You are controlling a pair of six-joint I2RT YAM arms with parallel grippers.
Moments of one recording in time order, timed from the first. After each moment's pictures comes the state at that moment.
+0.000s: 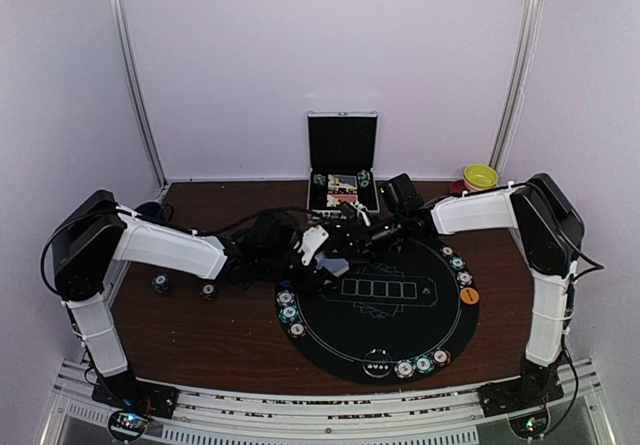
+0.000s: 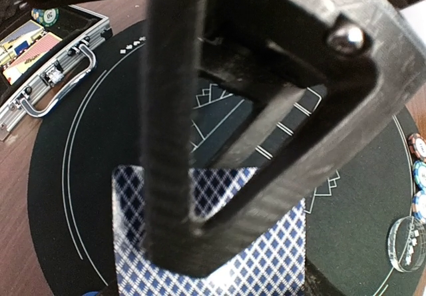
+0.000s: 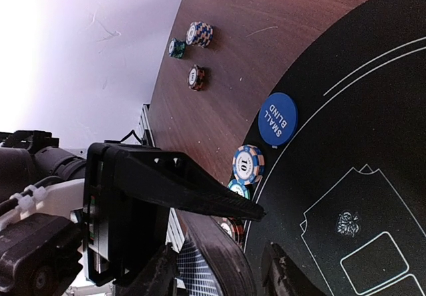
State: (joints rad) left arm -0.91 1.83 1.04 0.15 0.16 -0.01; right arm 0.60 1.99 1.30 -0.07 -0.95 0.57
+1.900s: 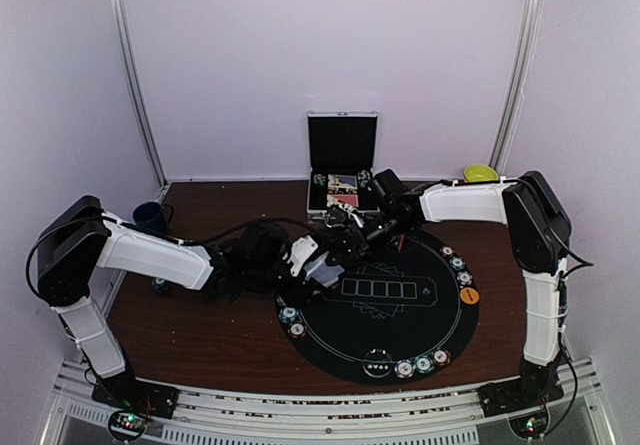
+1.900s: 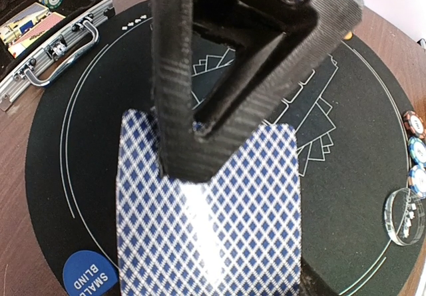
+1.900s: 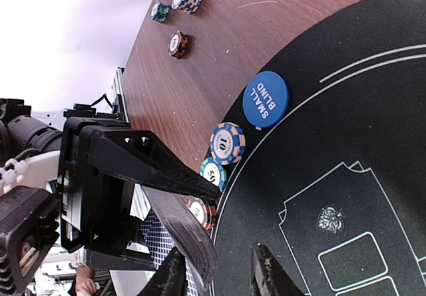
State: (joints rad) left arm -0.93 1.74 0.92 0.17 0.14 -0.02; right arm 0.61 2.07 1.50 -0.46 -0.91 0.23
